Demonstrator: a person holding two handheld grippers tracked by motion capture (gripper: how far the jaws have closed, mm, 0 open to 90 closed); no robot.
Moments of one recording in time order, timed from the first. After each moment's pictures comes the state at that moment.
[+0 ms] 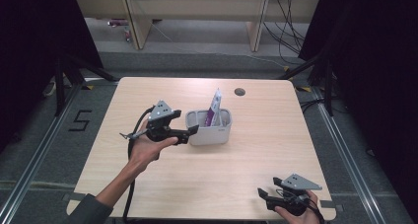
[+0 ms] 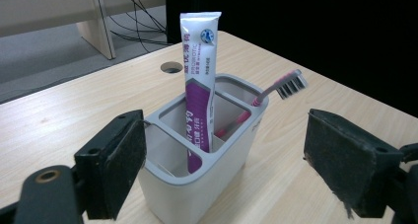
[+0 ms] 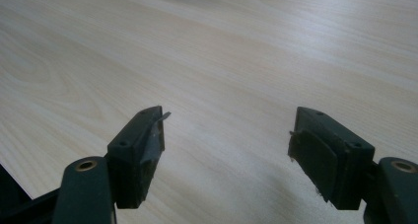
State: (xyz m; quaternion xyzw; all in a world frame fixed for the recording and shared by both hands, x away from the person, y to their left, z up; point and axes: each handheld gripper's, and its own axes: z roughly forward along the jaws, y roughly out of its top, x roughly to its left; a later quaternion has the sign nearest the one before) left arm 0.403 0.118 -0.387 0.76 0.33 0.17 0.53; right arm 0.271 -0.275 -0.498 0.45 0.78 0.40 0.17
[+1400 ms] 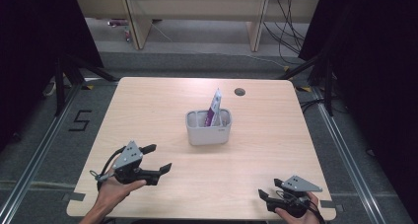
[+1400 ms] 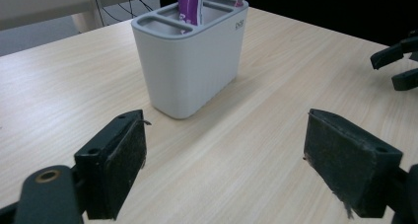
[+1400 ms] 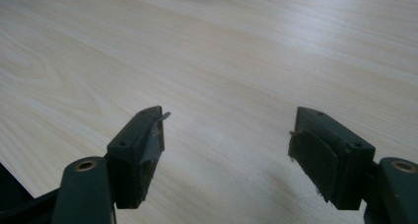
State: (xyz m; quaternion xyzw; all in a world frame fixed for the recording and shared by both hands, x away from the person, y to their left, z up) left arm 0.320 0.192 -0.452 0.77 0.31 0.18 0.53; right arm 0.267 -0.275 -0.499 0.45 0.78 0.40 0.17
